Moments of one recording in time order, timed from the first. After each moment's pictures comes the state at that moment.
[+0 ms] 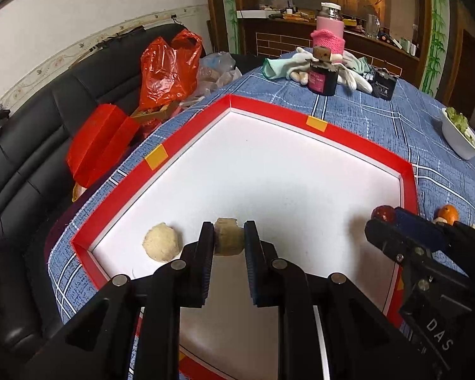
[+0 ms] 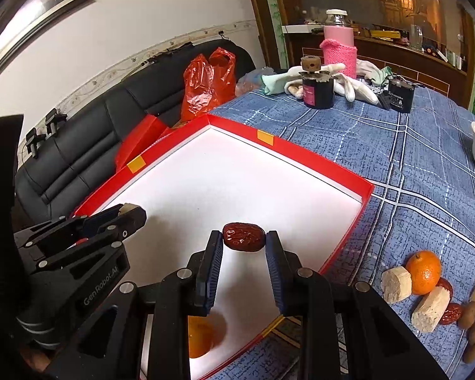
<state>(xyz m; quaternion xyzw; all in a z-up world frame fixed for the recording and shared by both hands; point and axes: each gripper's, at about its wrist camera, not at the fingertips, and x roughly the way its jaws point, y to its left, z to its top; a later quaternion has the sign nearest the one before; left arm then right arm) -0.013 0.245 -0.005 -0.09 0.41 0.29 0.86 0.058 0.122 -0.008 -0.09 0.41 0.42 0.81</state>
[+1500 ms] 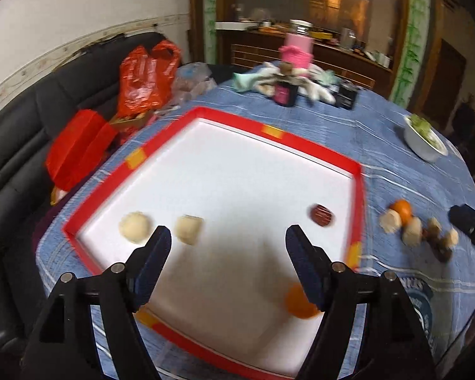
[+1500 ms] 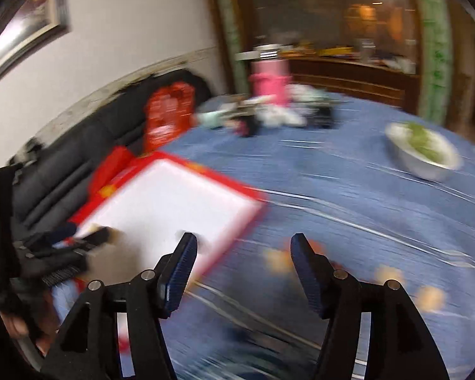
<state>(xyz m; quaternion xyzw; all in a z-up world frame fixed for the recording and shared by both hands) -0.031 0.211 0.013 -0.10 0.39 0.22 0.89 0.069 -0.029 0.036 -0.05 0.37 0.29 0.88</state>
